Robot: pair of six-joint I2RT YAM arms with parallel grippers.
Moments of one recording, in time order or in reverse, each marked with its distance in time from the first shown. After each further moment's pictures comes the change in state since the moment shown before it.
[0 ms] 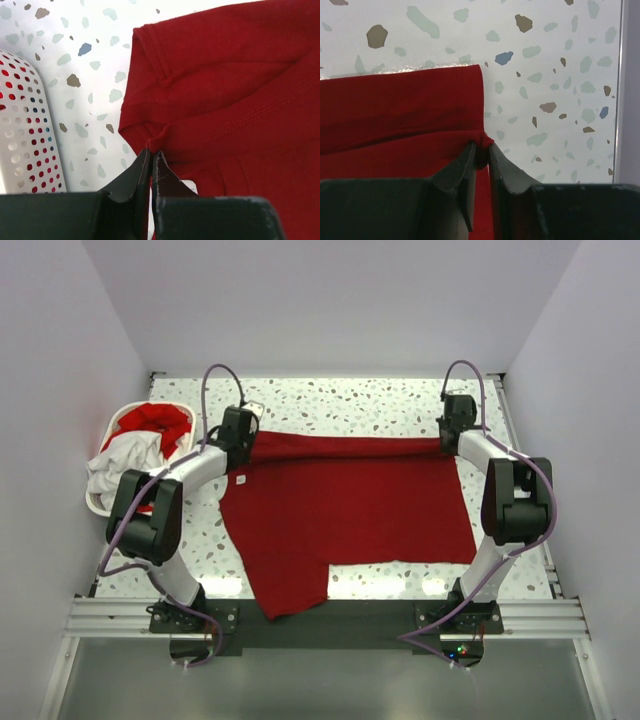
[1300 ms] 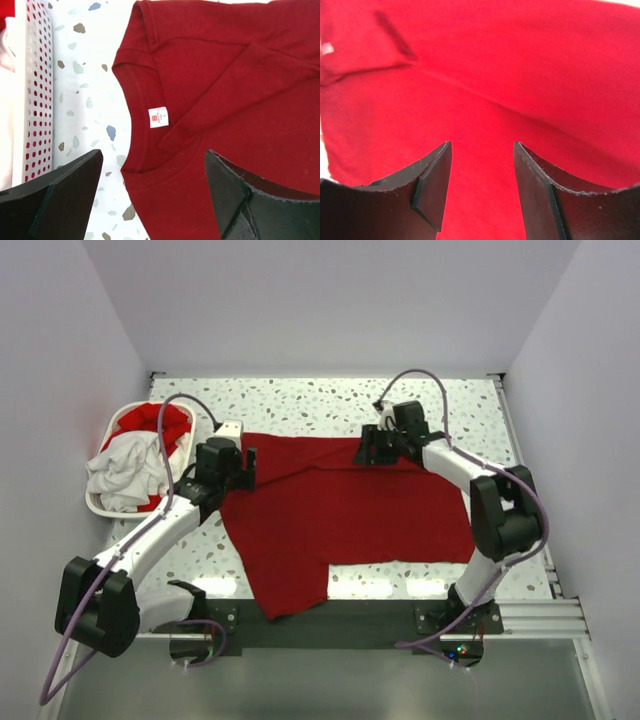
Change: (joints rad) left arm -0.086 -0.523 -0.321 -0.073 -0.016 -0.241; right arm 0.271 -0.130 -0.093 -0.026 -0.685 0.378
